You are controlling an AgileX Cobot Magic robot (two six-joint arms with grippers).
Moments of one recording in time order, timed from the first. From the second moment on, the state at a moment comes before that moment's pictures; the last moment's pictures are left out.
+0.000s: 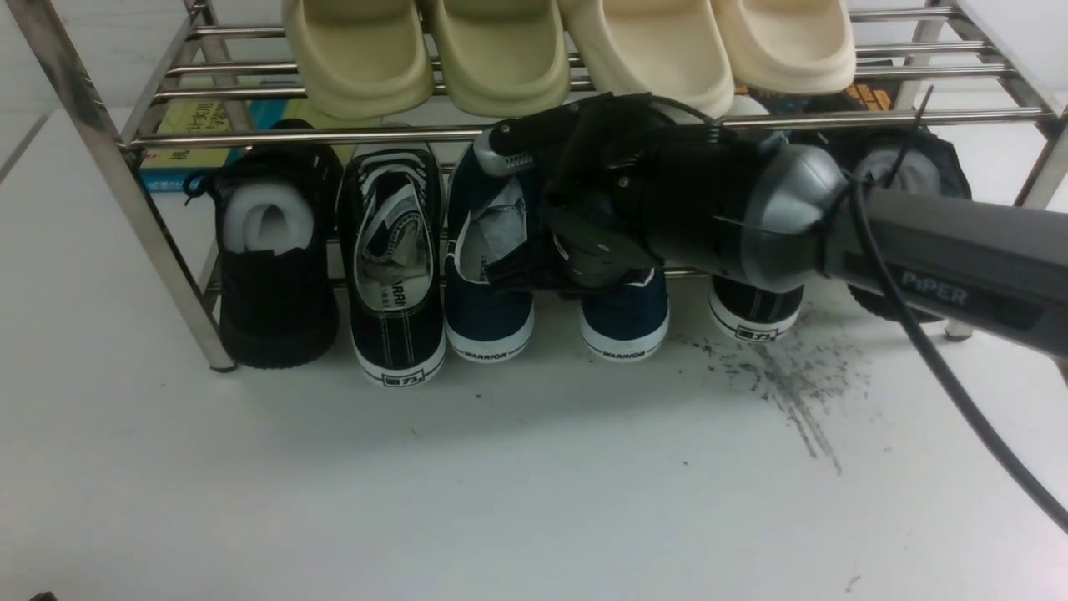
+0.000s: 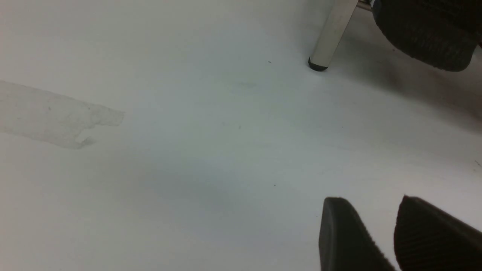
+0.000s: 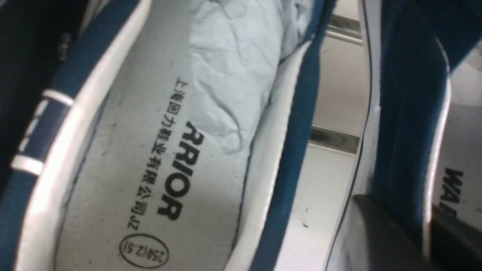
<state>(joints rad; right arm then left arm) 0.78 2.07 -1.75 -0.51 0.86 0.81 -0.02 -0.01 0.01 0.17 0.43 -0.43</state>
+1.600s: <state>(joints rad) 1.21 1.49 -1.07 -0.48 1.04 1.30 -0.02 -0.01 0.01 0.17 0.43 -0.43</state>
